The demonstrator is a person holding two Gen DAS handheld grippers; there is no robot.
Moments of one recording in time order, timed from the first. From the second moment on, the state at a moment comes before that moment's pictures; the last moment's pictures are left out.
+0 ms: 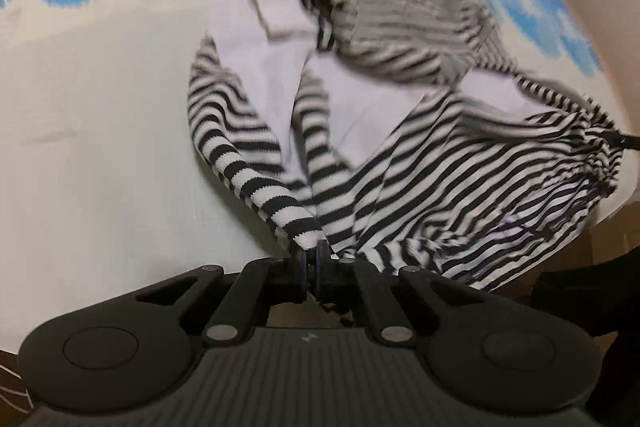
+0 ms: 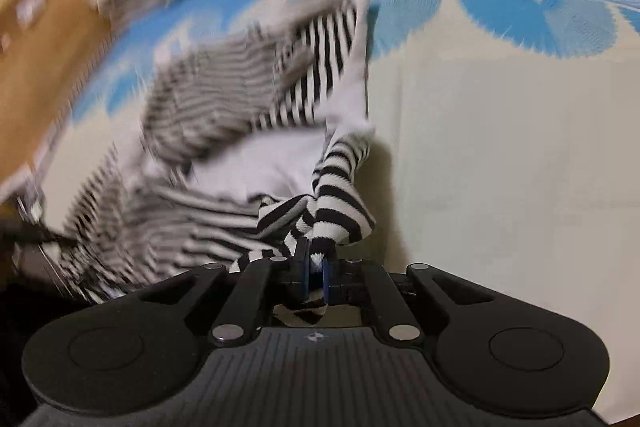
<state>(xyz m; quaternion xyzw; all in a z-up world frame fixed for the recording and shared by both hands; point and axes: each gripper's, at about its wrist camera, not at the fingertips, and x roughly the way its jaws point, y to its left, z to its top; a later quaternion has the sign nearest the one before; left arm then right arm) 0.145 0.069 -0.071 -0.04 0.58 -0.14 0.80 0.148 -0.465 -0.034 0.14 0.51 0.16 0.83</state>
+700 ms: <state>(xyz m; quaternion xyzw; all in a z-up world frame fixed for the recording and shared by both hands) 0.112 0.112 0.047 -0.11 0.47 -0.21 0.85 0.082 -0.505 0.064 0.24 0.40 0.18 0.87</state>
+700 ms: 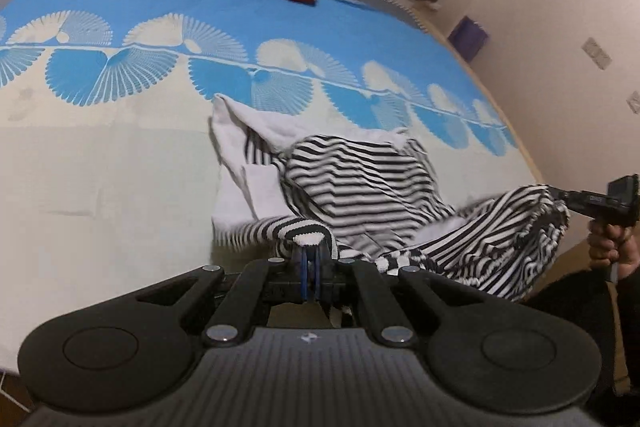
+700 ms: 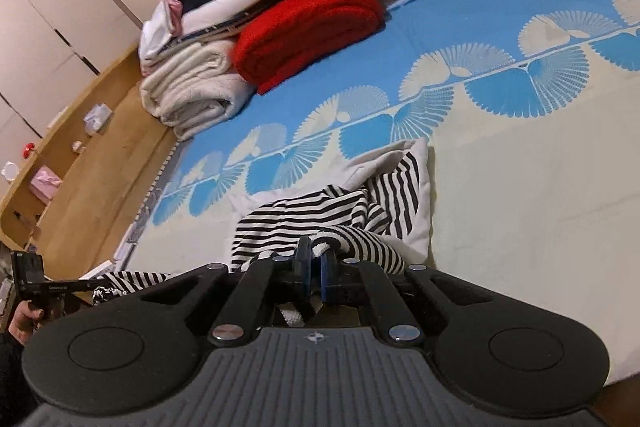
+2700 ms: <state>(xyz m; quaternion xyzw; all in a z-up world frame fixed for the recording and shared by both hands) 0.395 0.059 -0.040 -0.21 0.45 -0.04 0.86 0.363 -0.409 -0.053 0.23 0.43 -0.04 0.87</state>
